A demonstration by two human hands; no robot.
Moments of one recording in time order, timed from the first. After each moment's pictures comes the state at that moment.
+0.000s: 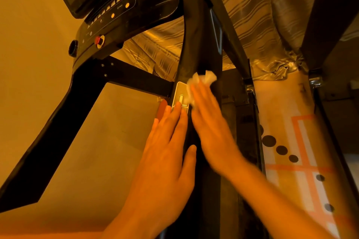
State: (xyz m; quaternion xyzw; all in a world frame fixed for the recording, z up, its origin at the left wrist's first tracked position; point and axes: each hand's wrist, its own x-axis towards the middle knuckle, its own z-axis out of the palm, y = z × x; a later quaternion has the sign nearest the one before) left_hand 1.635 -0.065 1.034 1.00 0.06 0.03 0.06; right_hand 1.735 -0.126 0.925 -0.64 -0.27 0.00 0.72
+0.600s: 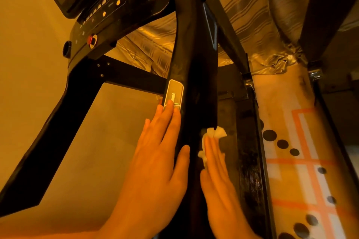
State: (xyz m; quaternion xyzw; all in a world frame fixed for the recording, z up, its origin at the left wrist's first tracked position) left_hand 1.635 -0.065 1.034 0.99 0.07 0.02 0.07; right_hand 1.636 -0.138 0.879 -0.60 -0.20 0.07 0.77
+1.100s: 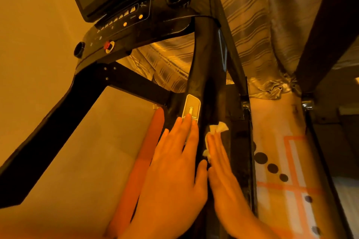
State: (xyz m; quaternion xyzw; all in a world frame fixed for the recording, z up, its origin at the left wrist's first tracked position) left_hand 1.635 -0.063 1.029 1.00 0.06 0.03 0.02; right_hand 1.667 -0.151 0.903 -0.63 -0.30 0.04 0.72
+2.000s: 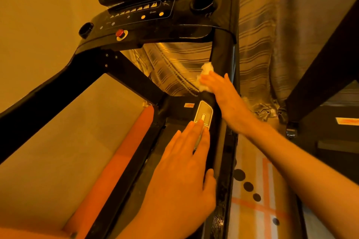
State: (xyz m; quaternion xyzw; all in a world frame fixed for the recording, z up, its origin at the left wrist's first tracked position) left_hand 1.638 -0.058 1.024 0.99 0.06 0.07 0.04; right_hand 1.869 -0.129 0.960 -0.78 -0.47 -0.11 0.40
